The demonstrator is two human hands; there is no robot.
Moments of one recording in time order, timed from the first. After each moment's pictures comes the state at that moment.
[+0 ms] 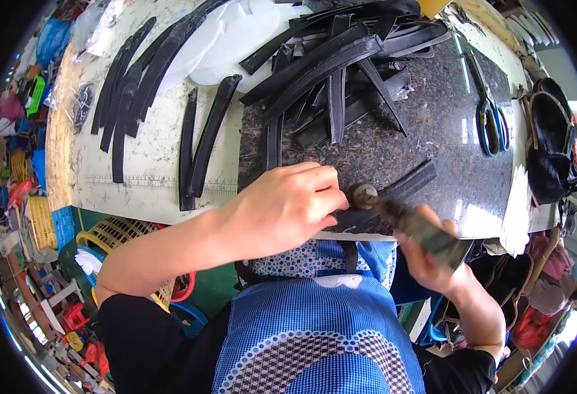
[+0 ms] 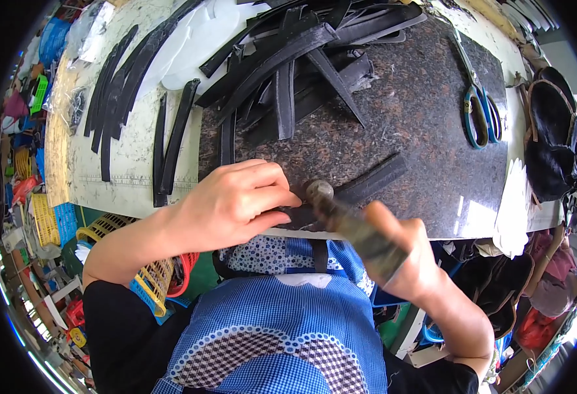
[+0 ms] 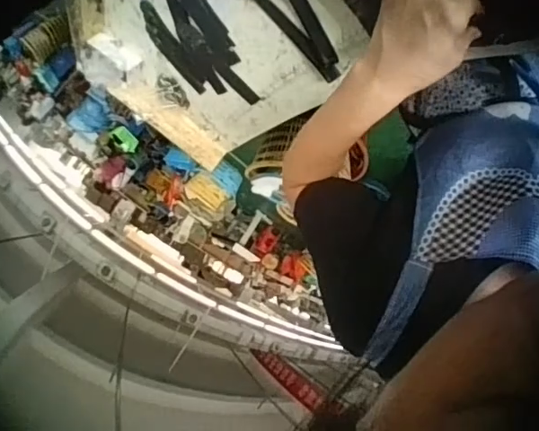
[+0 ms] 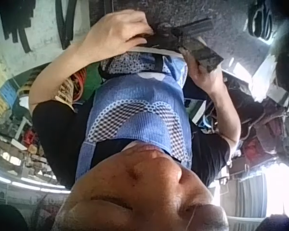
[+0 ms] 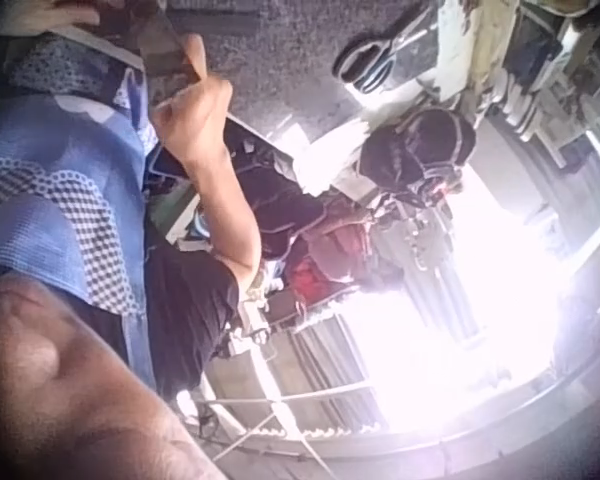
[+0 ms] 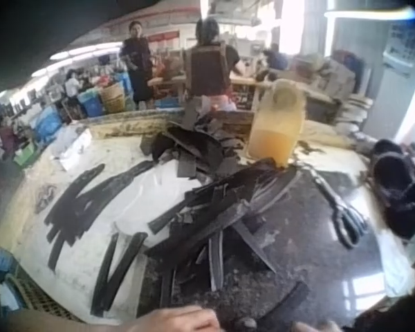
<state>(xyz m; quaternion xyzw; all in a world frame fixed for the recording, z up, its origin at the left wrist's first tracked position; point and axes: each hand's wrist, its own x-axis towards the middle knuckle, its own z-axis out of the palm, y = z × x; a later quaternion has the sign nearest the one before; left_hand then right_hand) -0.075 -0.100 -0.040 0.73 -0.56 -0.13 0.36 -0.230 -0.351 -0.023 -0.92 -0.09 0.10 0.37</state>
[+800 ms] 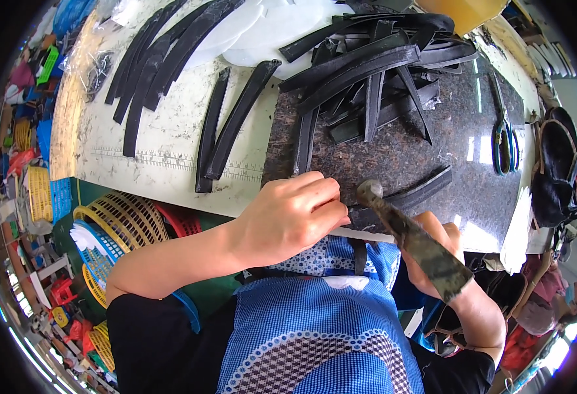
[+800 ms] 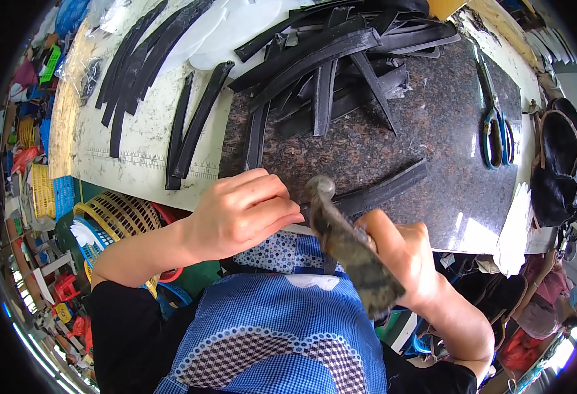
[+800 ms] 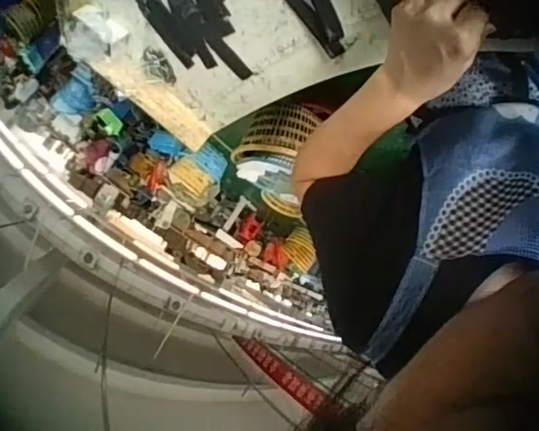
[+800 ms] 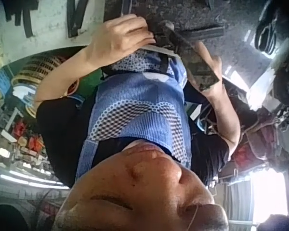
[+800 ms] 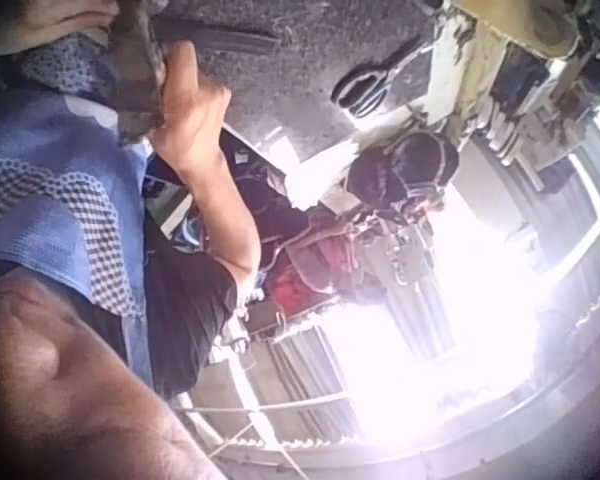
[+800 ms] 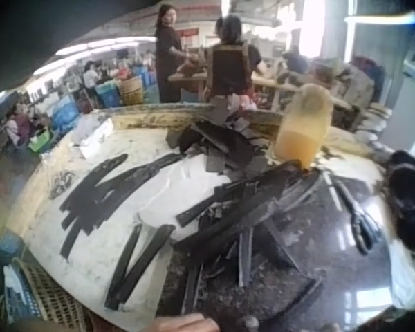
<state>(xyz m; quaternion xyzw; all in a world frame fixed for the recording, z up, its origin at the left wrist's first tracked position) -0.106 -0.072 -0.053 0.78 -0.50 -0.01 0.38 -0.209 -0.327 -0.015 -0.92 -0.19 0.08 0.32</state>
